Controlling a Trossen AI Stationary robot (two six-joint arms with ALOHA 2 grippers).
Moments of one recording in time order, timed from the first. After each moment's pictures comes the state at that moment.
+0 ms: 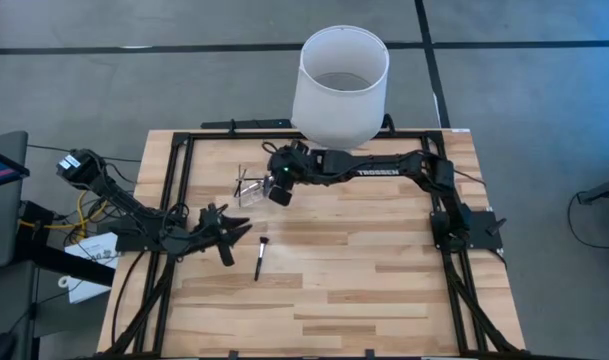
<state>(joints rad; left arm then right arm) -0.63 1.02 0.17 0.72 -0.97 -0.40 -0.15 2.09 1.79 -0.48 0.26 -0.03</state>
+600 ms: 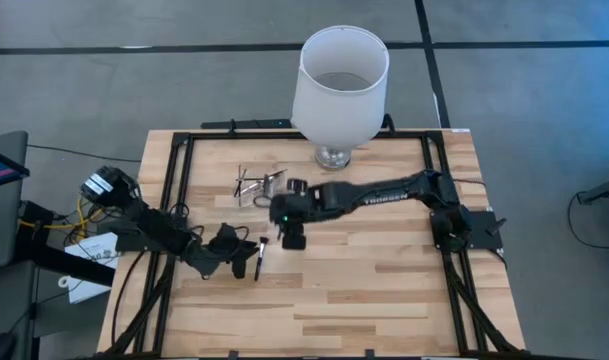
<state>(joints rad) -0.63 1.51 0.19 0.72 -0.78 -1.00 0.11 2.09 1.94 -0.86 0.24 -0.03</state>
